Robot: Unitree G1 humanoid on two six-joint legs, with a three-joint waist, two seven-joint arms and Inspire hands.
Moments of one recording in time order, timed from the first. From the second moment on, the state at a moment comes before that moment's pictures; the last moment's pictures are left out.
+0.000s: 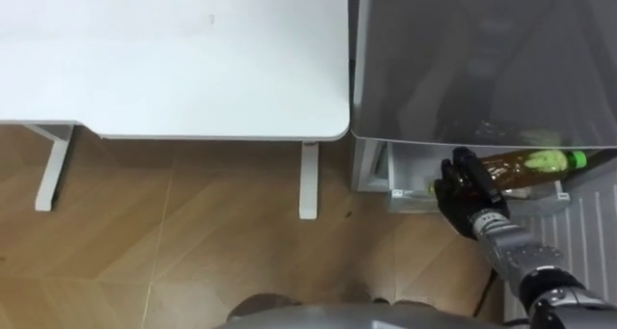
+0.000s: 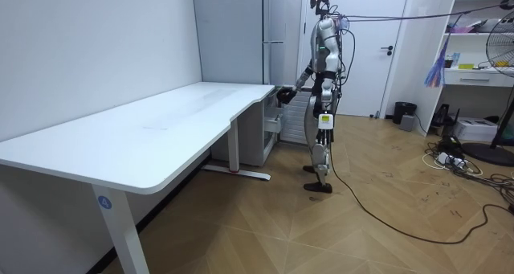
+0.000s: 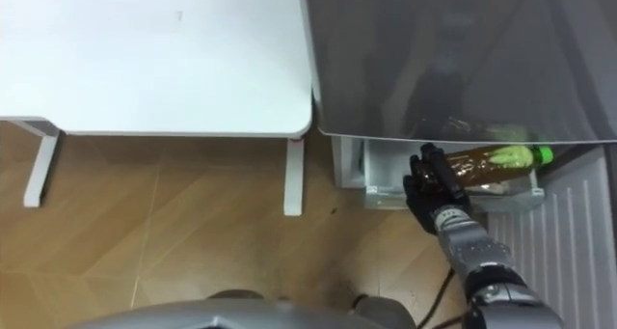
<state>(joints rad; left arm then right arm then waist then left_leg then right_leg) 0.27 0.21 -0.04 1.05 0.07 0.22 -0.08 -0.22 -0.29 -0.02 1.15 1.41 0.13 0.08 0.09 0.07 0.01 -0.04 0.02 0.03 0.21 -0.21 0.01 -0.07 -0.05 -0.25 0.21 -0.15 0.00</state>
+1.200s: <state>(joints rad) 0.25 0.23 -0.06 1.06 0.07 0.22 -0.10 -0.35 -0.36 -0.08 1.28 1.37 0.14 0.08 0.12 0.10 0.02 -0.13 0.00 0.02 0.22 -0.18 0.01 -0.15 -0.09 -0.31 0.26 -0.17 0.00</state>
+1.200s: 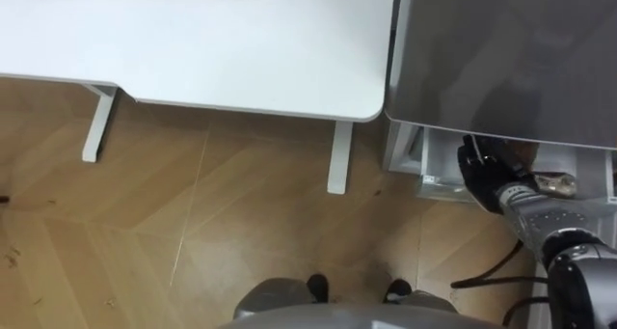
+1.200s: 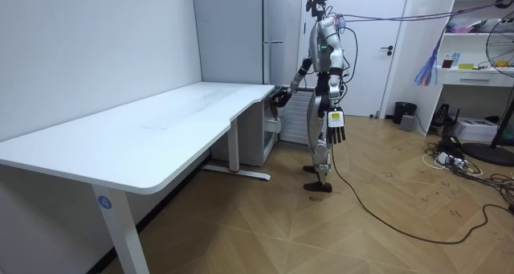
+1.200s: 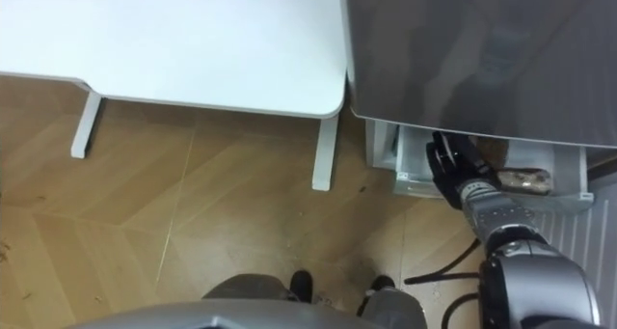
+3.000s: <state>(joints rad) 0.23 0.21 -0.03 1.04 0.05 0.16 0.09 -0.01 -0.21 -0.08 1.27 1.42 0.08 0.11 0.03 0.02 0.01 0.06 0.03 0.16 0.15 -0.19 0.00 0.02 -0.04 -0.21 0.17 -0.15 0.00</state>
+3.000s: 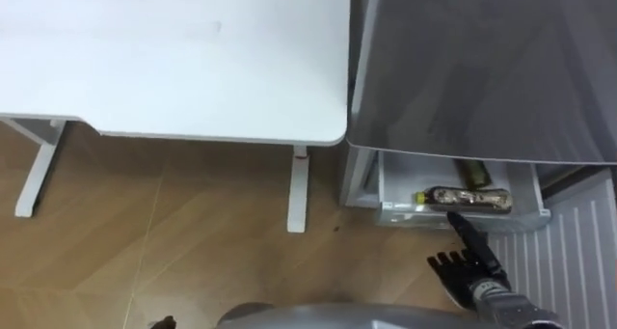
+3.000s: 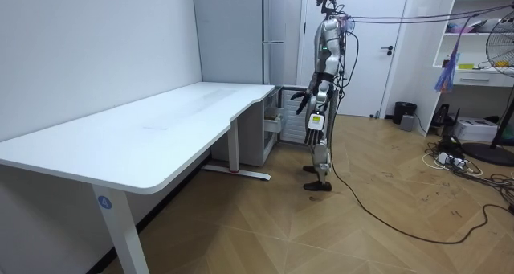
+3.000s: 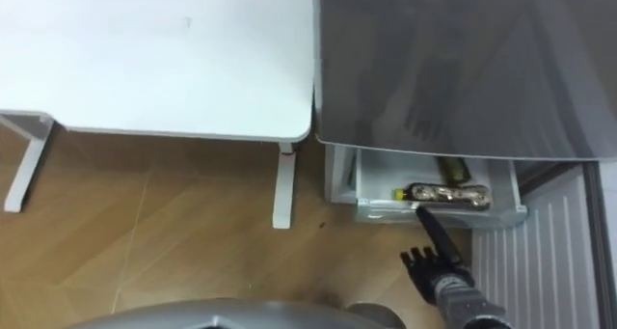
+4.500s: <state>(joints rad) 0.23 0.21 0.05 1.12 0.19 0.15 0.08 0.08 -0.23 0.03 1.35 0.46 0.07 -0.01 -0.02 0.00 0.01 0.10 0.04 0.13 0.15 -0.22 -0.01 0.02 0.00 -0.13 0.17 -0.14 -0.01</state>
